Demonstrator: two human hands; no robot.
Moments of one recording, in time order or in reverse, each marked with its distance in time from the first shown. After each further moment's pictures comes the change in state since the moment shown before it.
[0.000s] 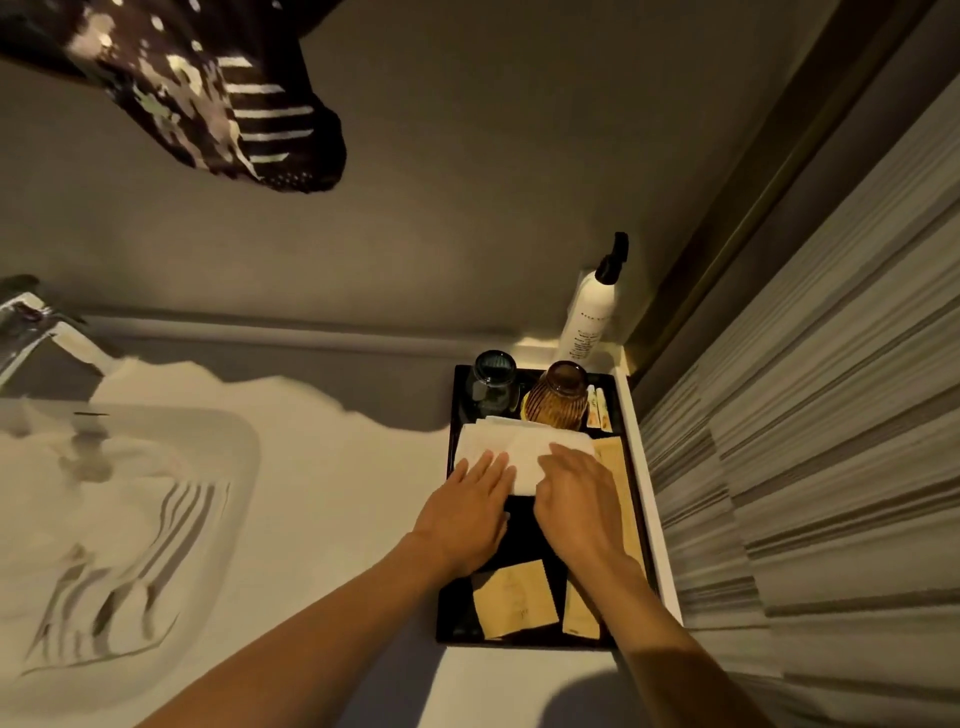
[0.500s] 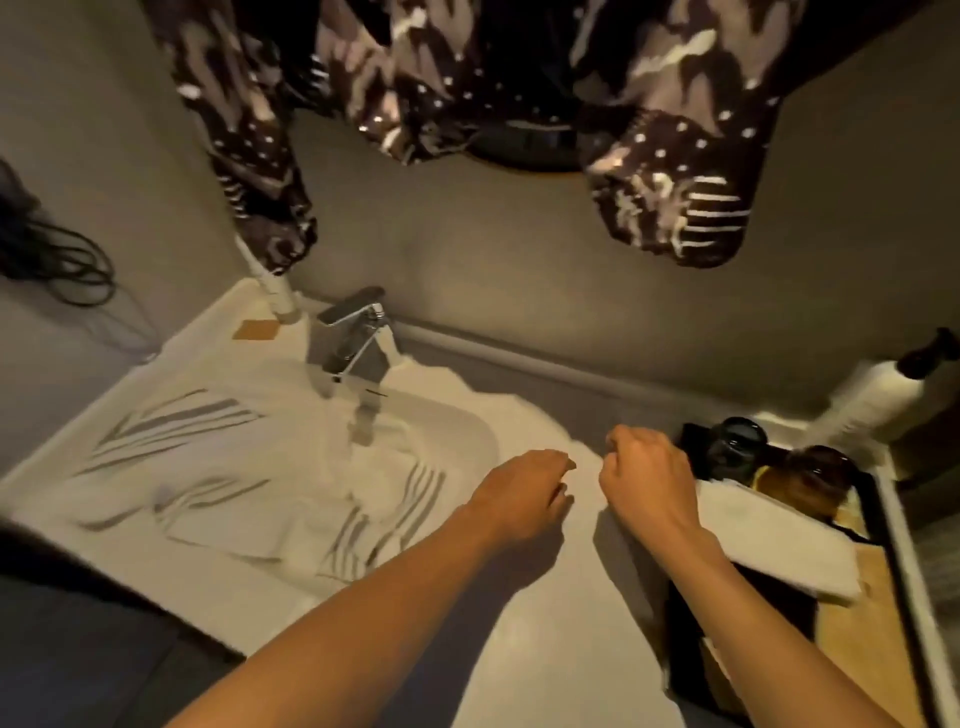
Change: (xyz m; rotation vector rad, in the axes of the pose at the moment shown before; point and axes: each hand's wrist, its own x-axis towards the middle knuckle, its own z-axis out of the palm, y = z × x) left_hand -0.134 -0.148 -0.067 -0.280 0.257 -0.278; right_hand 0.048 -0.211 -0.019 -0.012 0.032 -0.225
